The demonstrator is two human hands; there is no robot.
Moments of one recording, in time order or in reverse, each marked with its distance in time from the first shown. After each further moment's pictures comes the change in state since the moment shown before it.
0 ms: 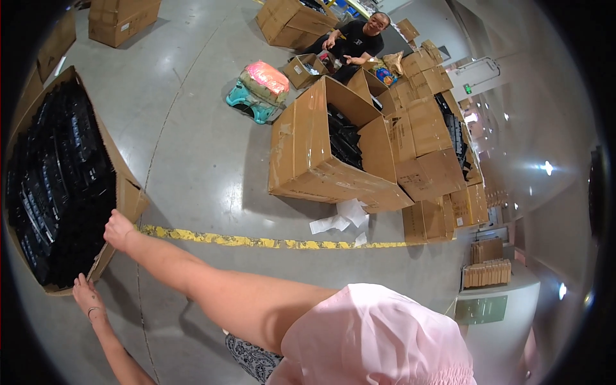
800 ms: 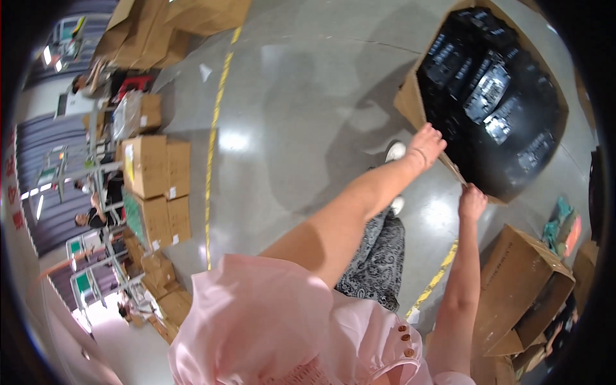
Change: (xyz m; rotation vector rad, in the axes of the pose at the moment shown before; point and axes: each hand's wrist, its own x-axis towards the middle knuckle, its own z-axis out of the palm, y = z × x) left_hand -0.364 0.228 -0.074 0.022 -0.115 -0.433; right_hand -0.381 -0.055 0.012 -0.074 -0.044 -0.246
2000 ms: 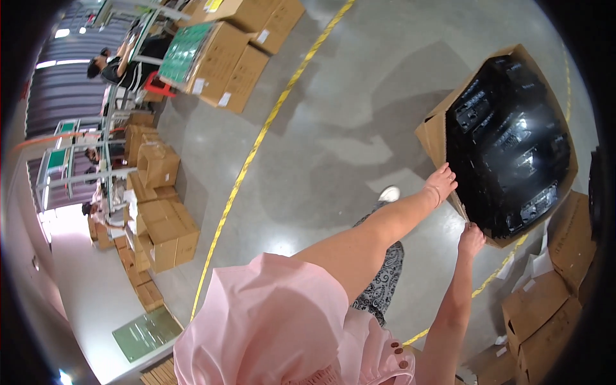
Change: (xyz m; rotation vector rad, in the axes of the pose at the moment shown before) left_hand -0.847 0.207 0.076 -0.027 -0.241 -0.129; right_hand -0.805 -0.184 0.170 -0.101 -0.015 -0.098
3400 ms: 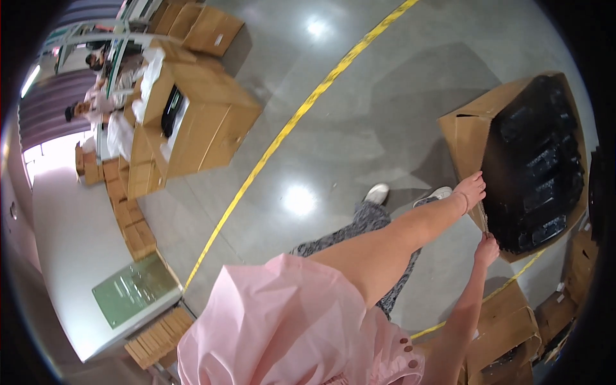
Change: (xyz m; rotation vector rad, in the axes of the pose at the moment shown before) left_hand -0.894 0.150 0.373 -0.026 0.233 -0.061; right_hand -0.894 -0.263 0.222 -0.047 -0.031 -0.127
